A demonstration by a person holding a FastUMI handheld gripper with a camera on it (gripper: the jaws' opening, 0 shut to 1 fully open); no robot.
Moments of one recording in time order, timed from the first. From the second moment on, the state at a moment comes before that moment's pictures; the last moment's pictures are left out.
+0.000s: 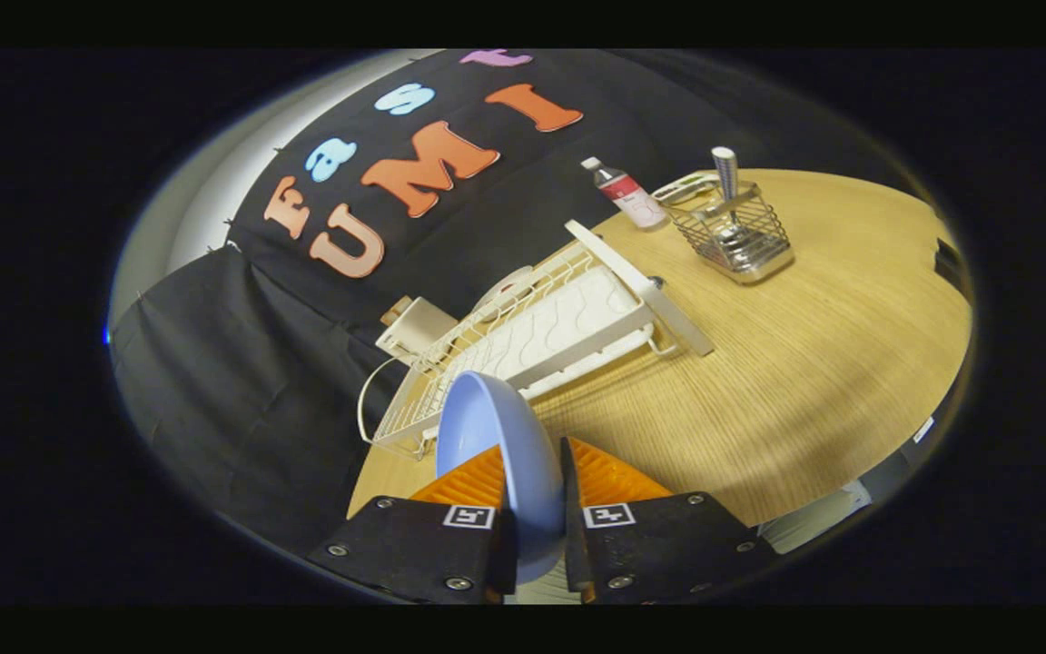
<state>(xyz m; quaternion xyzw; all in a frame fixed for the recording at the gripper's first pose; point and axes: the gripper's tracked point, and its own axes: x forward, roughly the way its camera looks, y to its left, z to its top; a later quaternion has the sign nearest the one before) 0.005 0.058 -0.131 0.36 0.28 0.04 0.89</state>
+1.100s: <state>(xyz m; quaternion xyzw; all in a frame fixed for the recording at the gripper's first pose) 0.013 0.030 -0.157 0.36 0.30 0.02 0.89</state>
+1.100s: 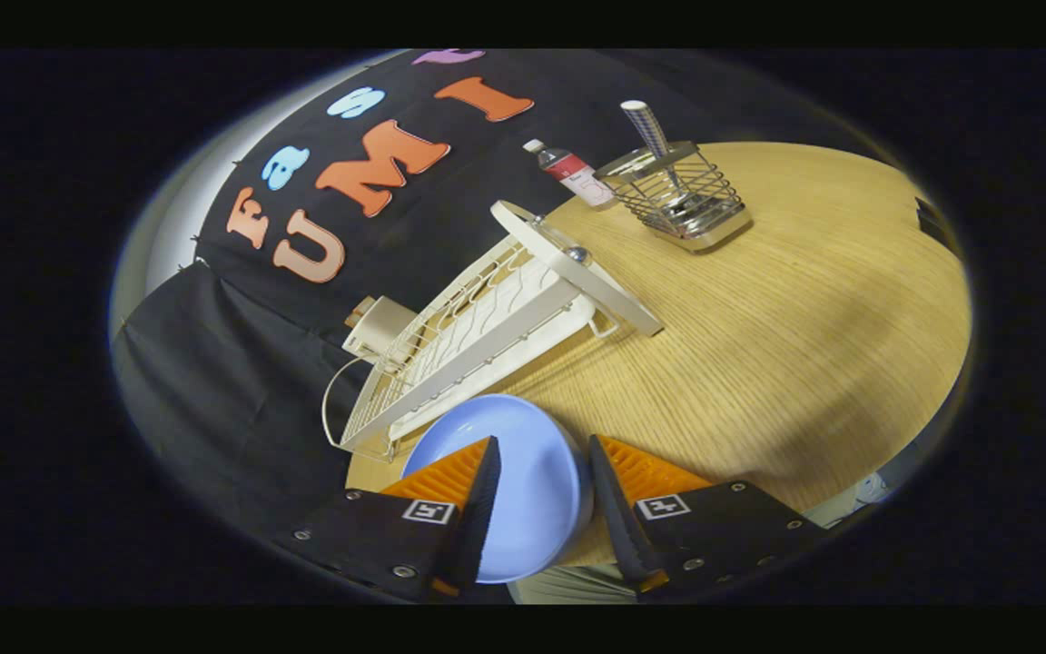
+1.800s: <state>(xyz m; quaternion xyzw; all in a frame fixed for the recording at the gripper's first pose) 0.040 -0.095 -0.065 0.14 0.13 -0.10 0.98</state>
